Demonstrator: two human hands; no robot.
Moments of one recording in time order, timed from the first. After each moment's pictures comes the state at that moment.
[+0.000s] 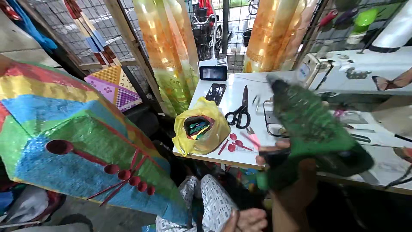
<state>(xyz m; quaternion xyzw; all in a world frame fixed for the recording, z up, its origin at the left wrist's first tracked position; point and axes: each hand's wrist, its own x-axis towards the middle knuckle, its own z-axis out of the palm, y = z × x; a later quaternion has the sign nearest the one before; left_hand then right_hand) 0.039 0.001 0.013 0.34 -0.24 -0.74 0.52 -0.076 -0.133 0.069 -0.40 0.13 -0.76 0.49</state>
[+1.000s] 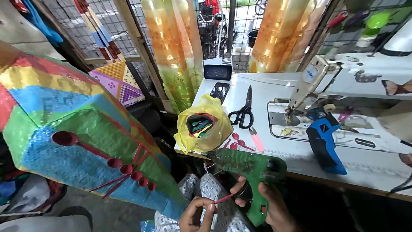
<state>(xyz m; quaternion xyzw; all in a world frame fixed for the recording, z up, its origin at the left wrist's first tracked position) 0.098 -0.007 0.017 0.48 -0.50 -0.32 0.65 -0.078 -0.102 0.015 -0.38 0.07 -0.51 0.77</state>
